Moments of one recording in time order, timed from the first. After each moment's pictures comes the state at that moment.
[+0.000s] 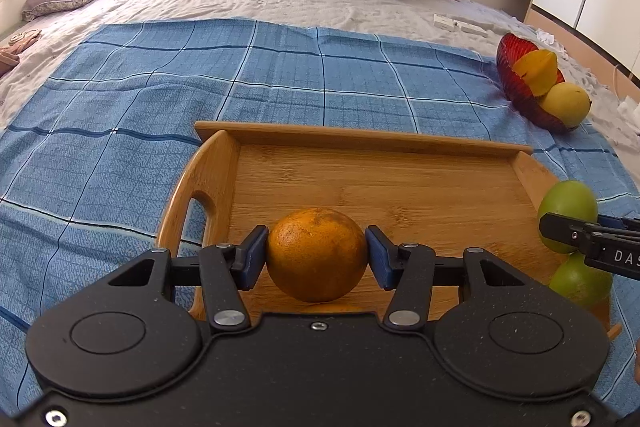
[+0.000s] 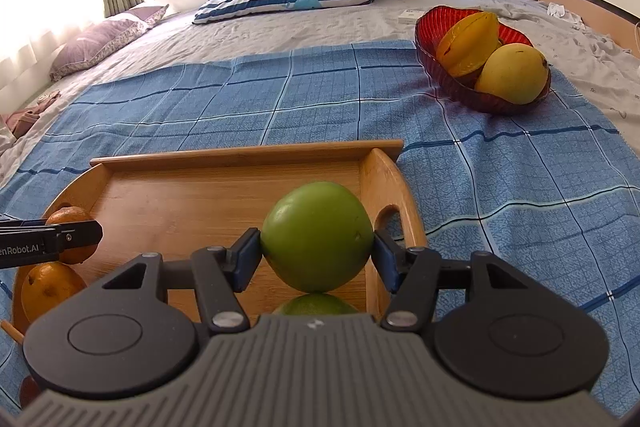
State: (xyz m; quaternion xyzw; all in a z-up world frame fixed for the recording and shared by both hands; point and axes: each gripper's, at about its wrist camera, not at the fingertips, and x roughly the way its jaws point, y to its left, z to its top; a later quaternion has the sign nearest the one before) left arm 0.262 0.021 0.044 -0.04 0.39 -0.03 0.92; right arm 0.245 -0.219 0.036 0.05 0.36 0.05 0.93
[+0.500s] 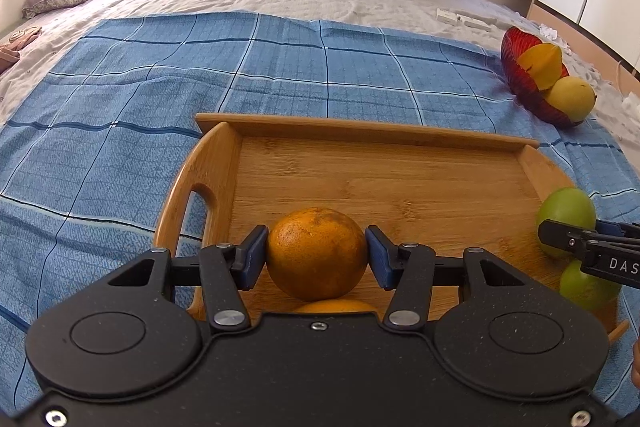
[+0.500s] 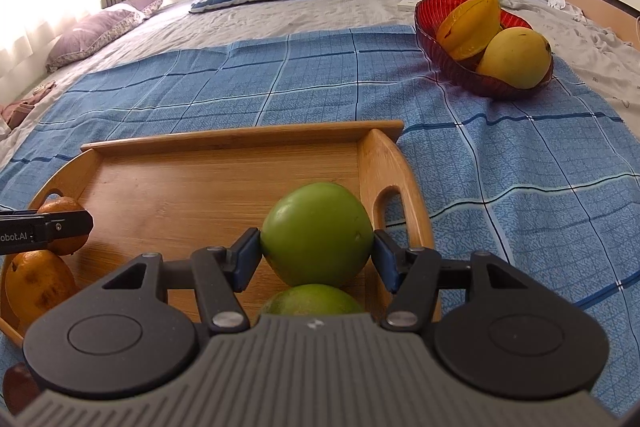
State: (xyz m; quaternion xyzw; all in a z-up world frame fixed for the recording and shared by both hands) left arm 0.264 0.021 0.037 -0.04 0.40 -0.03 0.92; right arm 0.247 -0.219 0.021 0.05 0.37 0.05 0.93
